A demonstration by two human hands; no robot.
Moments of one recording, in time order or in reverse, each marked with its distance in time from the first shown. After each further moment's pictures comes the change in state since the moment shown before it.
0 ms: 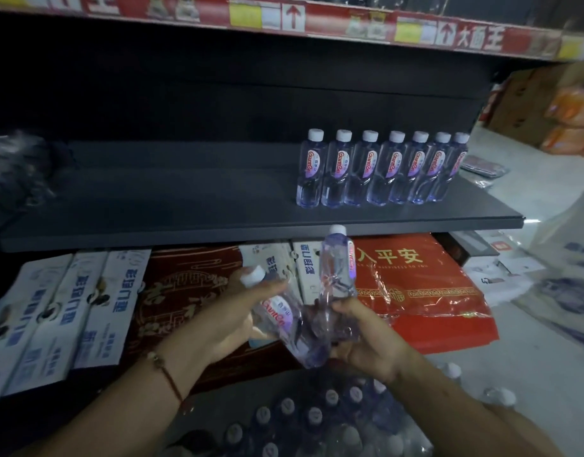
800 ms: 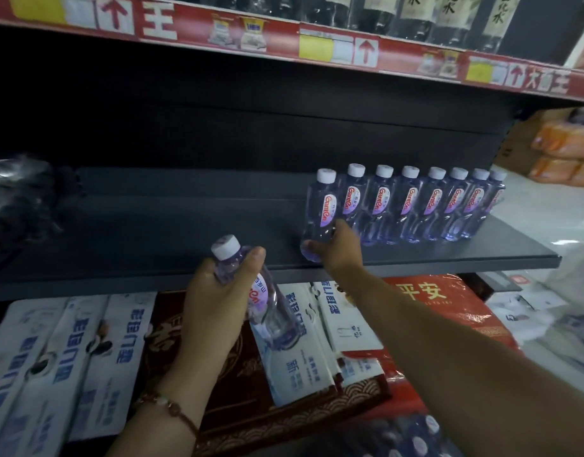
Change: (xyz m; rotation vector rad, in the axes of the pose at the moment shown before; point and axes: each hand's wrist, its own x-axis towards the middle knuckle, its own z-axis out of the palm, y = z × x) left_hand 0.032 0.065 -0.074 0.174 0.521 0.508; right_hand 0.201 -0.104 0.104 -0.948 0.599 -0.603
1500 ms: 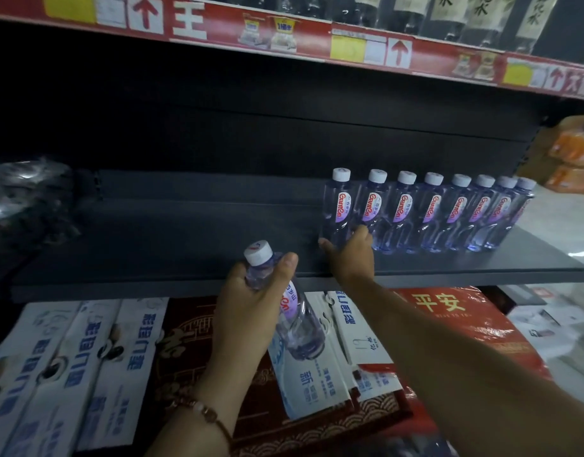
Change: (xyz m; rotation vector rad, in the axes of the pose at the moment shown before) left_hand 0.006 -0.005 0.011 -0.008 -0.052 0.000; right_hand 0.009 0.007 0.024 -0.103 0.137 -0.024
